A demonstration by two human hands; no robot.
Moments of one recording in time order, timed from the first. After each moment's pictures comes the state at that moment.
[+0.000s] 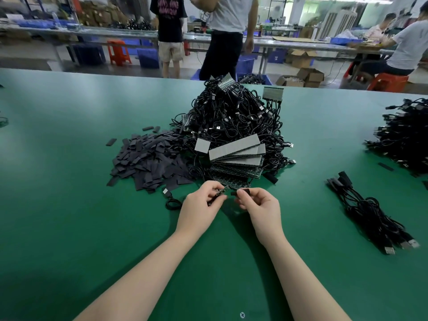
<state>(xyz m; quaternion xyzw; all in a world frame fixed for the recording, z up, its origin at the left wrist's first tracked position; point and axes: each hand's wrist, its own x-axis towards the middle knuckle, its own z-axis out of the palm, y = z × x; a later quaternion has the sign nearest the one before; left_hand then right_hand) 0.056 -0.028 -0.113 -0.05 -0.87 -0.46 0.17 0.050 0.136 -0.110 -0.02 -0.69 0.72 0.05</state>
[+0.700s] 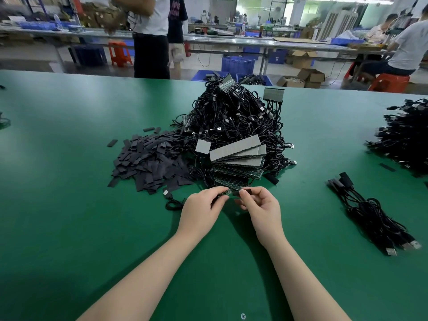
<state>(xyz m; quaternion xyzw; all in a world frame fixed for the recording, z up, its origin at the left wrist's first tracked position) 0.055 -0.027 -0.113 -0.08 -0.90 -0.38 0.19 0.050 0.135 -0.110 -0.01 -0.66 0.75 0.05</state>
